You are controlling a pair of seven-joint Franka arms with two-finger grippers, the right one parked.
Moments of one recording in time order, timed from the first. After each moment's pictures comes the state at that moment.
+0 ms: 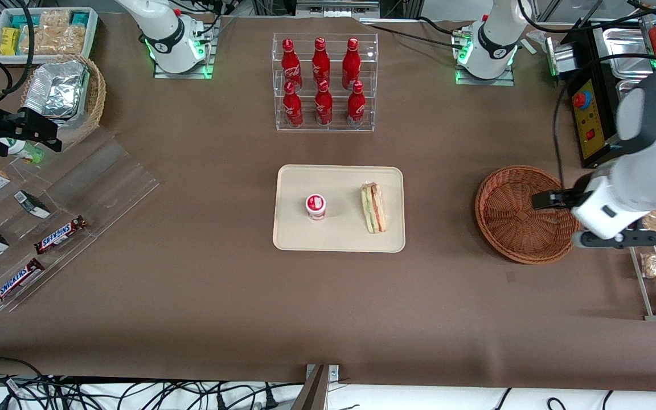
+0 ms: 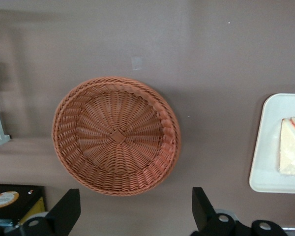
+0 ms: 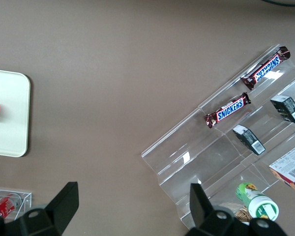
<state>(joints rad) -0.03 0.39 -0.02 -1.35 0.01 1.57 -0.05</state>
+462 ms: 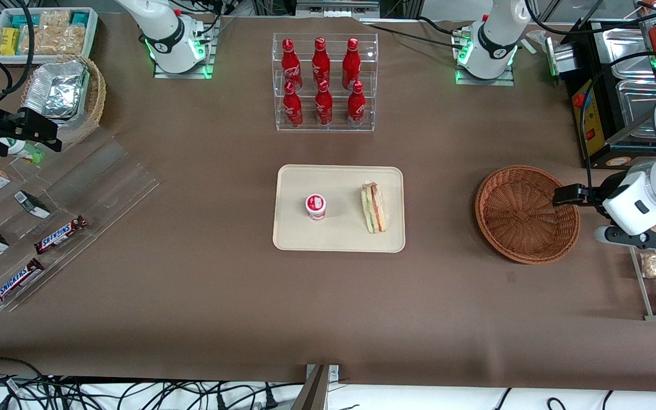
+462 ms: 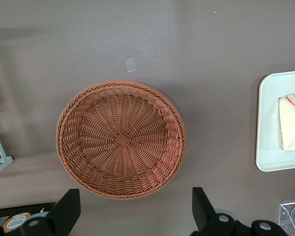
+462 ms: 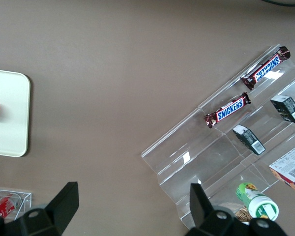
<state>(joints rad) -0.04 0.39 0.05 -1.35 -0.05 1.56 0.13</state>
